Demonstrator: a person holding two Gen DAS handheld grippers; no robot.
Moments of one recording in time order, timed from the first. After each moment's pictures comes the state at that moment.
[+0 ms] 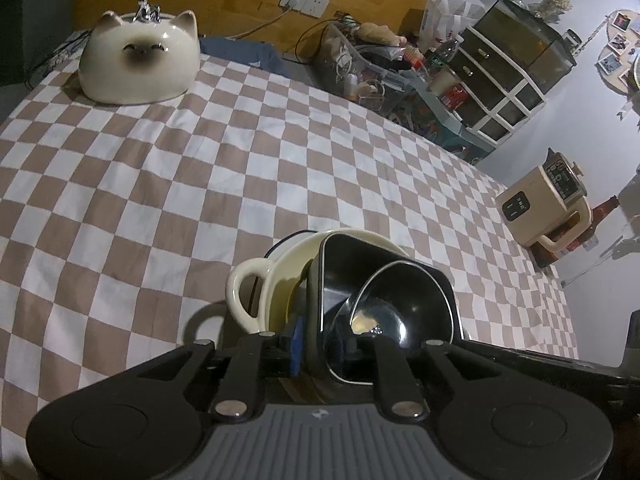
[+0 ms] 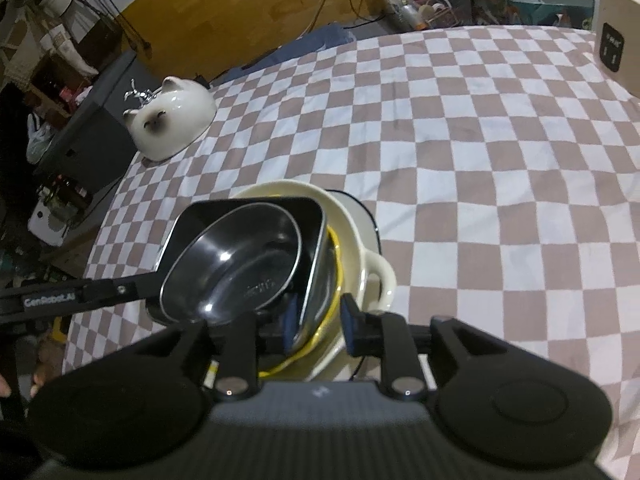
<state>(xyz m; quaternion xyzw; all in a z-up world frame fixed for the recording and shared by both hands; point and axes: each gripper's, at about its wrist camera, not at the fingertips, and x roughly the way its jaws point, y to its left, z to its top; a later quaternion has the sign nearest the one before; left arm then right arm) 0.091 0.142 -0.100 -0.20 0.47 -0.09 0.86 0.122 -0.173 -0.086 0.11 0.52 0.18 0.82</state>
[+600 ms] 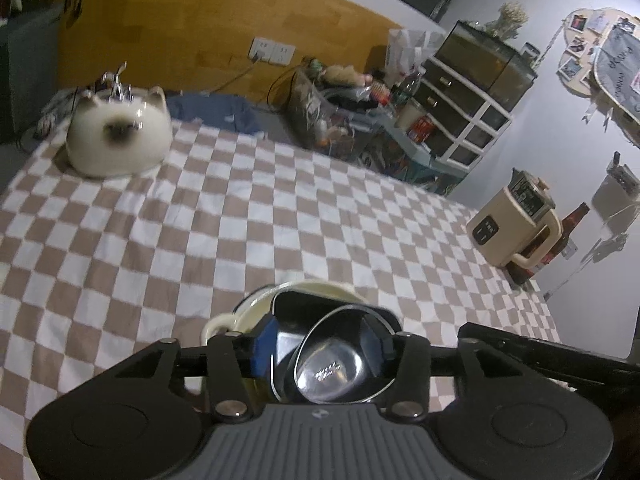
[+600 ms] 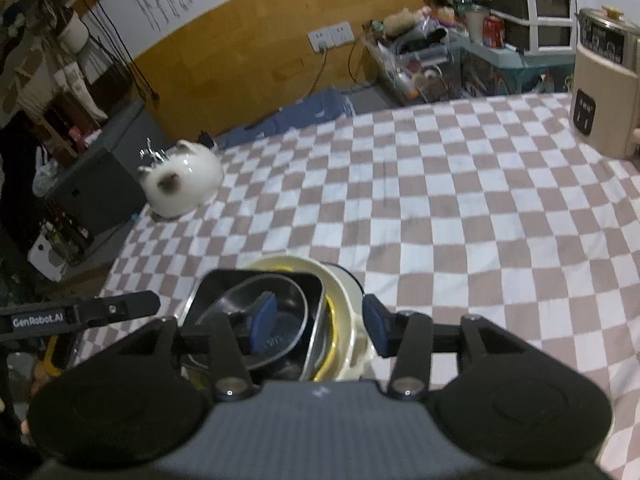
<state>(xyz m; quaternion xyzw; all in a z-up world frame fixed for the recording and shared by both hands) 0.075 0.124 -0.042 -0.17 0.40 -0.10 0.89 0.107 -0.193 -0.034 0.12 0.44 0.18 0.87</state>
